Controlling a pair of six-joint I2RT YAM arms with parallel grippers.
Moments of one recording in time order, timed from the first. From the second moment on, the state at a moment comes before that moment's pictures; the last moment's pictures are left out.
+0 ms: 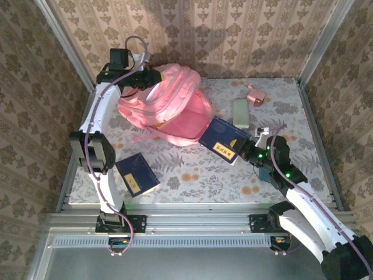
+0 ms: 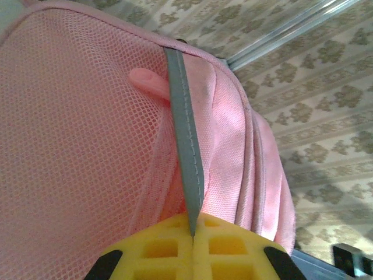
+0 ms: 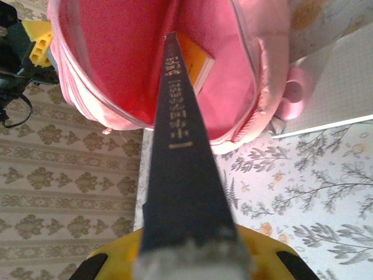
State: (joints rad) left arm -0.18 1.95 2.00 -0.71 0.85 -0.41; right arm 0.29 0.77 0.49 -0.08 -0.40 1.00
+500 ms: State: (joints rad) left arm -0.20 1.94 1.92 -0.56 0.94 -0.56; right arm 0.34 1.21 0.67 0.22 -0.42 1.13
